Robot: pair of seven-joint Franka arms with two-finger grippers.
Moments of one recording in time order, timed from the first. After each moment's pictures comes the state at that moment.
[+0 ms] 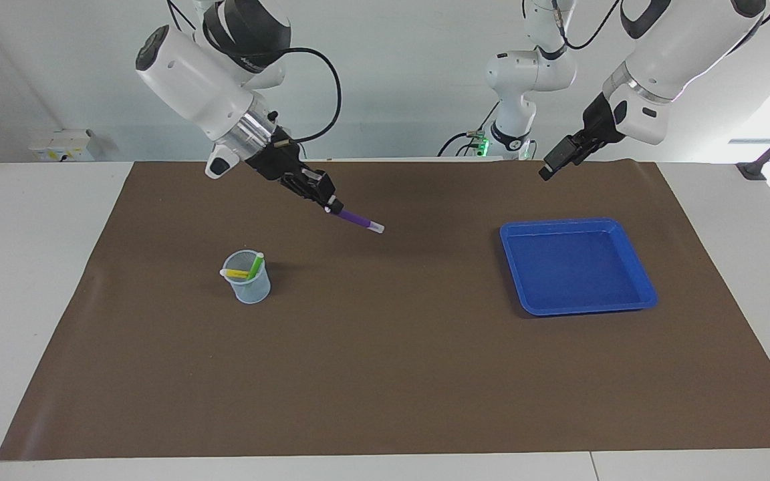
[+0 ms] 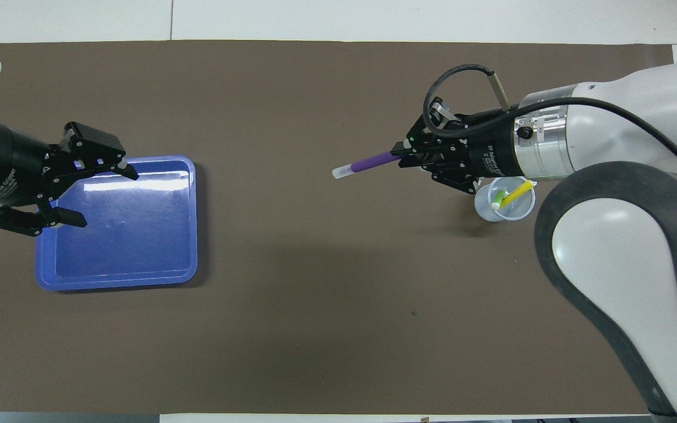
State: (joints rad) left arm -0.08 -0.02 -0.10 -1.59 -0.36 1.57 -0.99; right arm 0.05 0.05 0.31 -1.74 0.77 2.11 0.90
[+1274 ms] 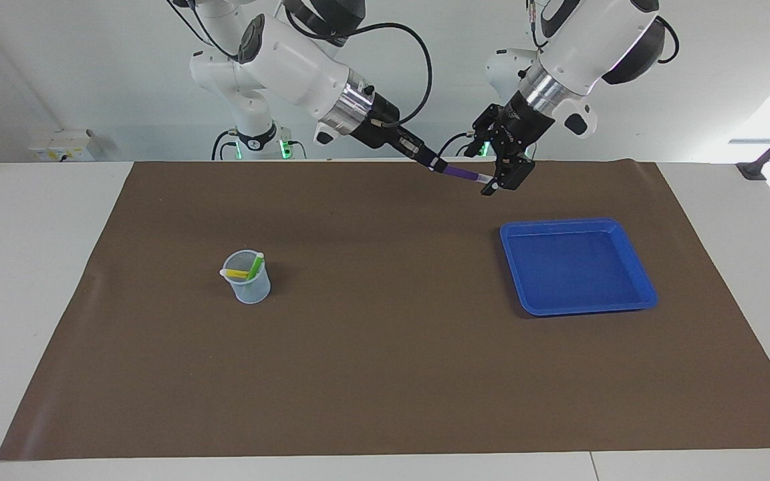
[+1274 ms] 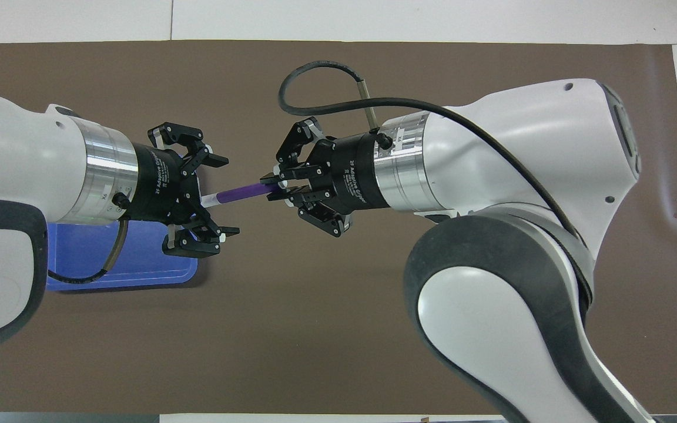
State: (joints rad) left arm -0.29 -0.08 -0.11 -1.74 -0.42 1.84 -2.01; right arm 0.05 0.14 0.51 -1.62 0.79 2.14 1.29
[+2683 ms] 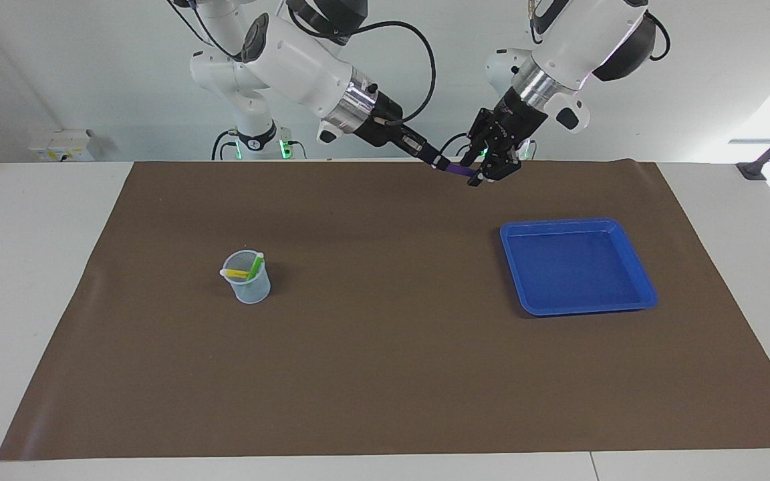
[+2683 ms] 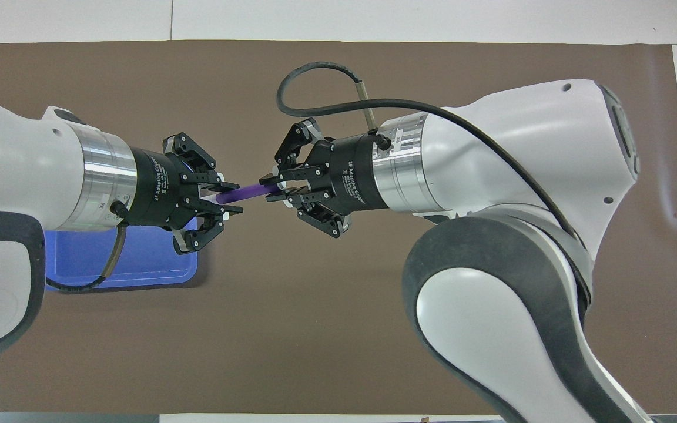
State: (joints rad) left arm -0.30 -0.09 -0.11 -1.75 -0.42 1.85 -1.98; right arm 0.05 0.14 0.51 -1.62 0.78 2.14 1.29
